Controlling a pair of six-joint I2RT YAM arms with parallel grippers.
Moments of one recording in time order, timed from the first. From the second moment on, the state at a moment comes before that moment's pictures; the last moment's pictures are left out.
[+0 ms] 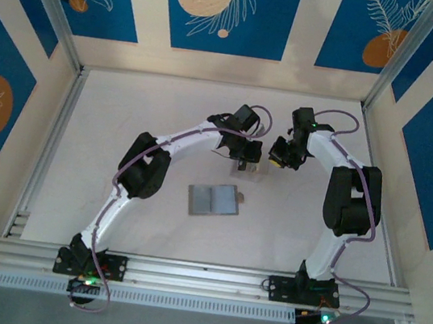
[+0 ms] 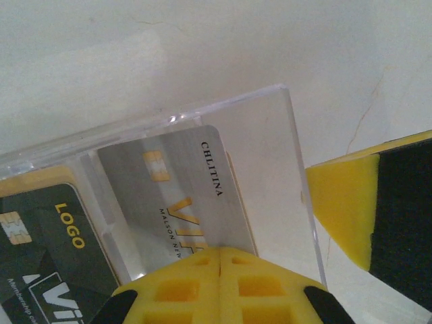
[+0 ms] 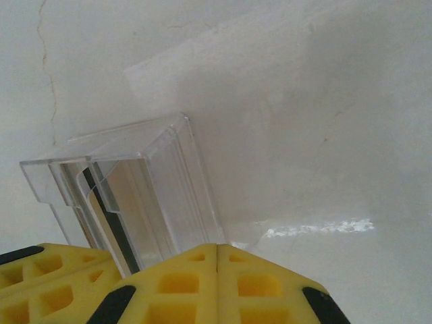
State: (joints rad) left arm -0.76 2.36 2.02 -0.63 0.38 -0.55; right arm 0.16 1.85 1.35 -0.80 -0.29 0.57
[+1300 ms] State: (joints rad) left arm -0.74 2.36 1.91 -0.36 0.56 -0.69; right arm 0.16 1.77 1.35 -0.81 -0.29 0.57
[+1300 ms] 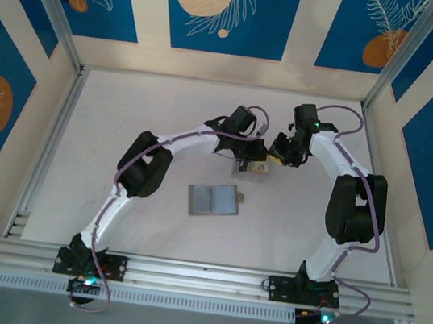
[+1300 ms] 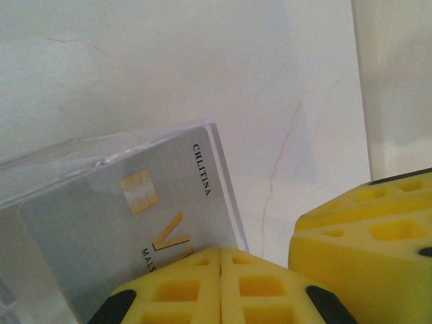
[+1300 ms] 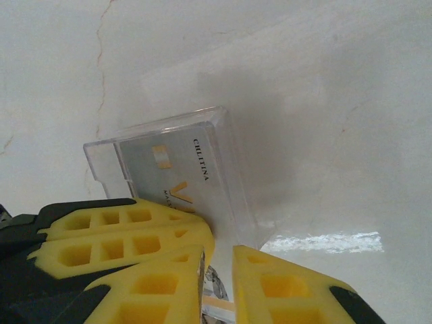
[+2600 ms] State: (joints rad) left arm -0.69 2.28 1.66 -0.05 0.64 -0.84; right arm 0.18 1.79 1.36 -0.80 -0.38 0.52
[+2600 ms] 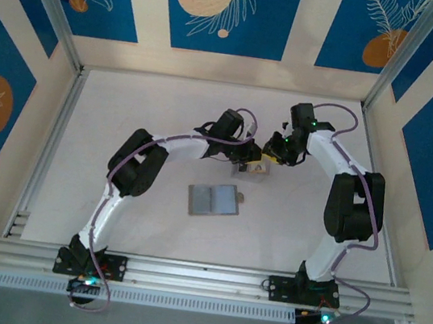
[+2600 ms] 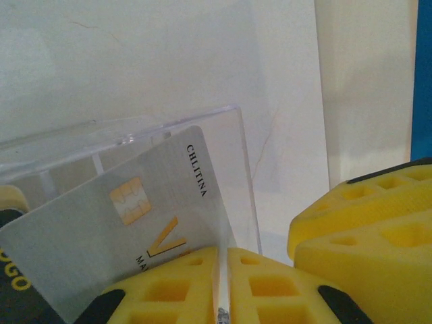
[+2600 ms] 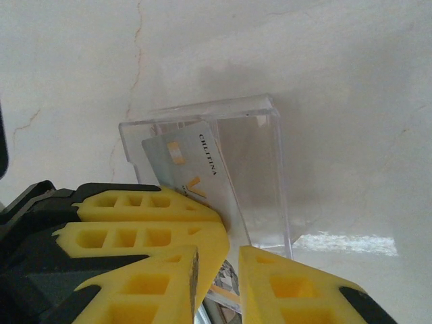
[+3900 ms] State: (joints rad) left arm -0.64 2.11 1.43 0.06 0.67 -0.85; right arm 0.21 1.87 1.44 -0.81 -0.36 0.49
